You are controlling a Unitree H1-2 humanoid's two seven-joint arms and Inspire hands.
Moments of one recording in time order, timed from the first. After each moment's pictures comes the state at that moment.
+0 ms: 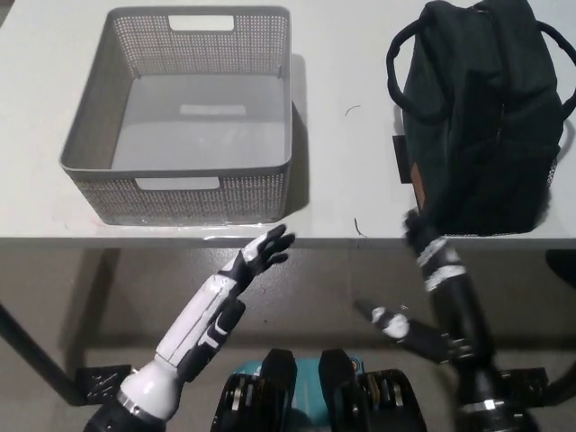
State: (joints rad) left_arm -0.13 0.19 -0.23 -0.32 -0.03 -0.20 -0.23; right_arm -0.08 0.01 0.08 -0.07 -0.01 -0.33 0.04
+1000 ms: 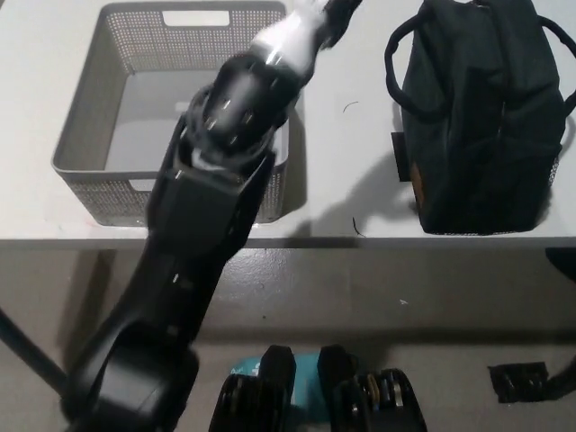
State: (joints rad) left_arm -1.11 -0.02 -0.12 0.37 0.04 0.04 -0.16; right_arm -0.64 -0.35 -0.38 0.08 0.14 -0.18 -0.08
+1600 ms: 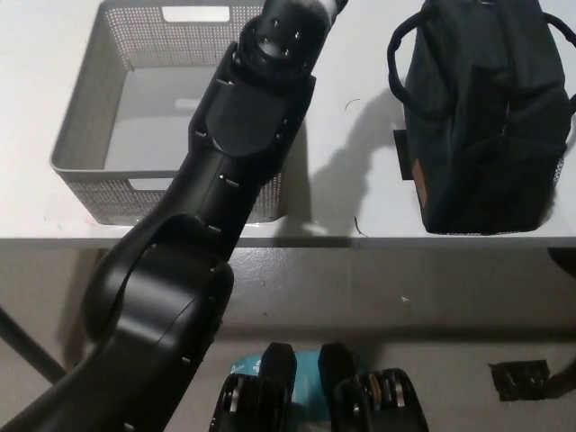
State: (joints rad) left_arm -1.35 -0.05 -0.04 1.01 0.06 -0.02 -0.01; right_arm -1.01 -0.43 -0.34 0.83 0.17 -0.18 -0.02
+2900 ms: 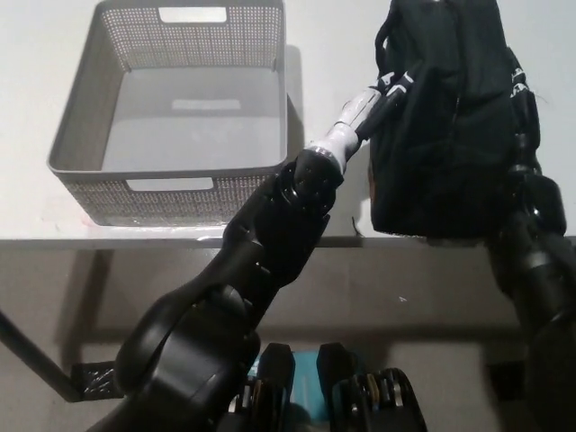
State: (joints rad) left_arm -1.20 -0.14 -0.21 1.30 0.15 -0.16 0.06; right_arm -1.00 -0.10 -0.44 1.21 0.37 -0.33 0.11
